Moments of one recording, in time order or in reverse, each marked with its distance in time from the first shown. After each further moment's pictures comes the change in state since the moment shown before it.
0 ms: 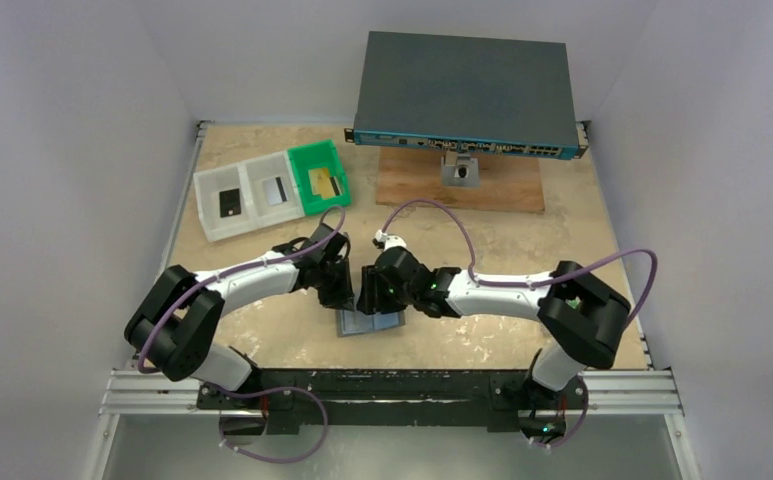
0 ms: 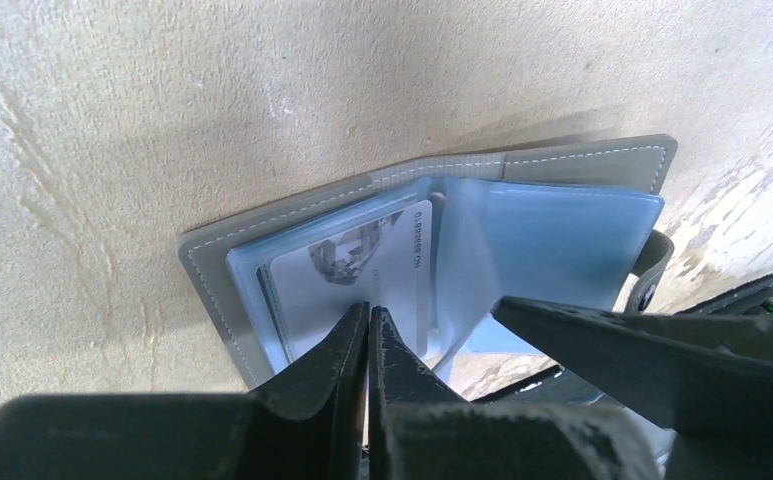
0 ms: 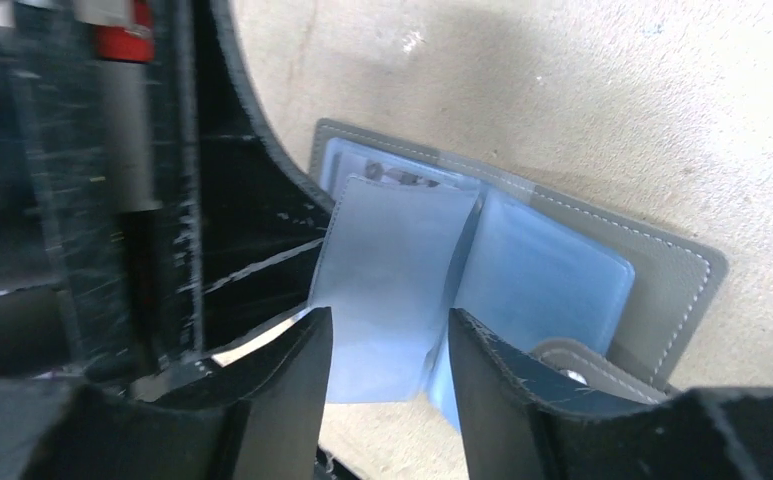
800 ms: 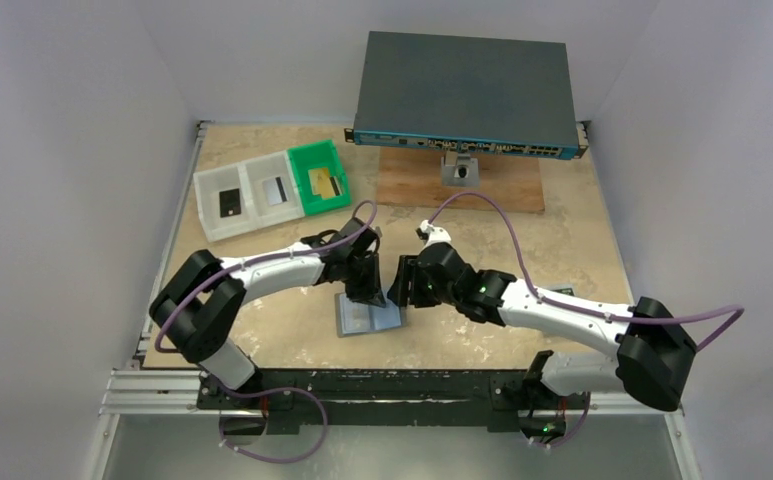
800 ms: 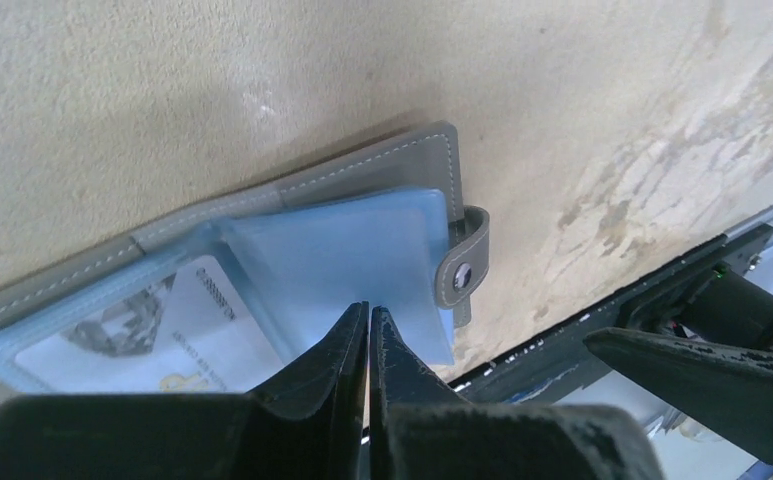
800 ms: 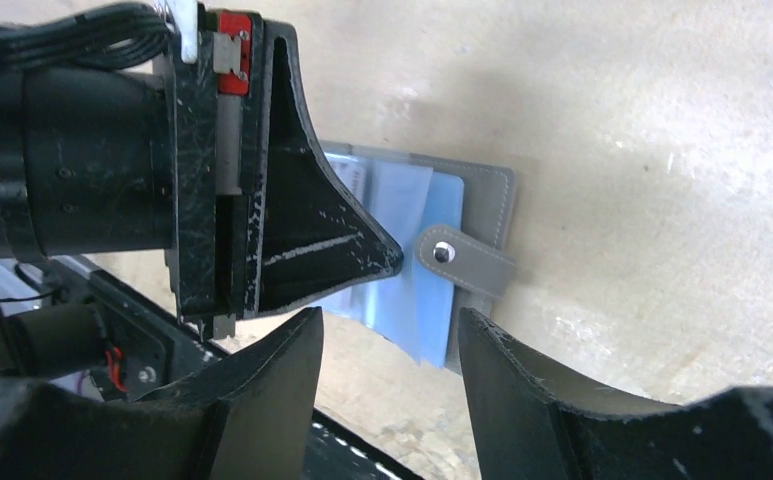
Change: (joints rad) left arm -0.130 0.105 0.158 0.023 0.031 -0.034; right arm -0.079 -0.388 -0.124 -0.166 0.072 0.010
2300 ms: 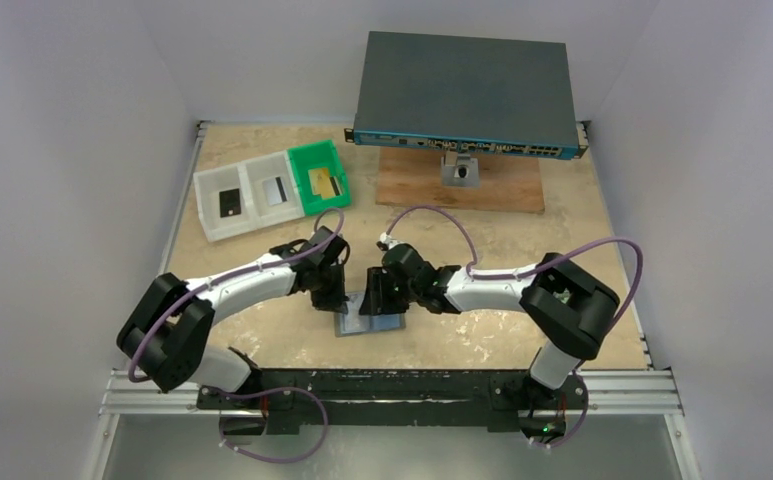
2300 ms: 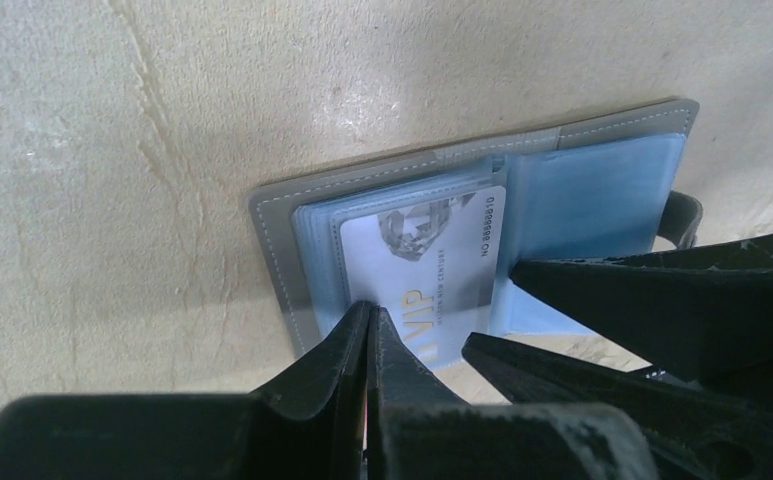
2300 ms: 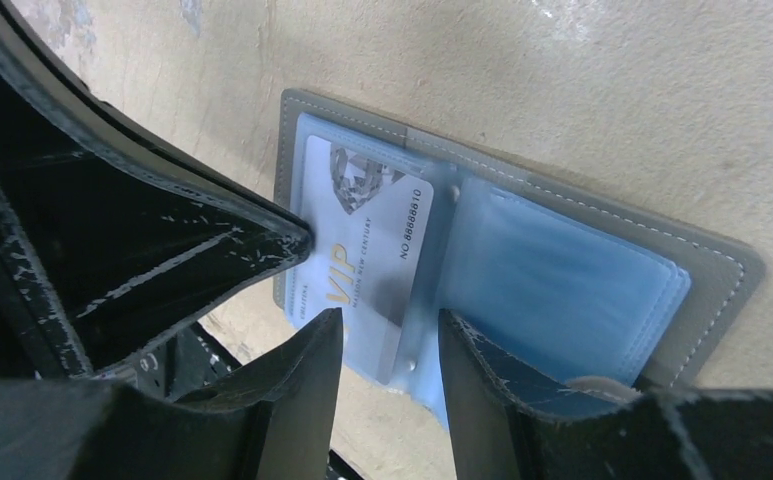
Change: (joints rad) left arm 0.107 -0.166 -0.152 -0.136 -0.151 0.054; right arm 0.007 0.422 0.073 0.252 -0.254 0.020
